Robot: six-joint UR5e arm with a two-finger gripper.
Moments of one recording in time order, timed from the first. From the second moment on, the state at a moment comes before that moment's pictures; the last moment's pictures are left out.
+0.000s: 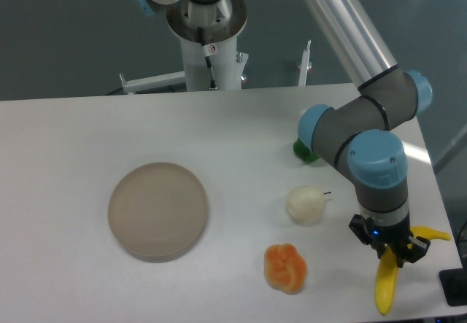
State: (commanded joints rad) arm 2.37 -2.30 -1.19 -0.83 1.72 1.17
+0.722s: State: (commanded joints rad) arm 2.37 -2.28 -1.20 -0.83 1.71 1.15
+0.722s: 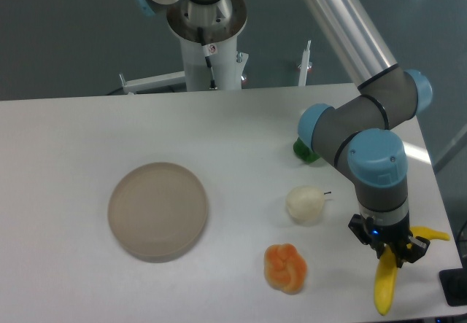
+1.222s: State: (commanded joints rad) arm 2.31 -2.15 -1.34 -0.85 1.72 0.92
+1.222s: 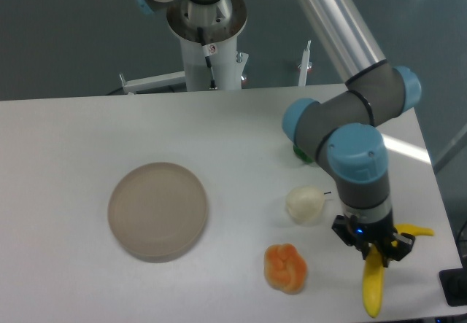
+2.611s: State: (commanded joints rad) arm 2.22 -1.65 -2.07 -0.84 1.72 1.18
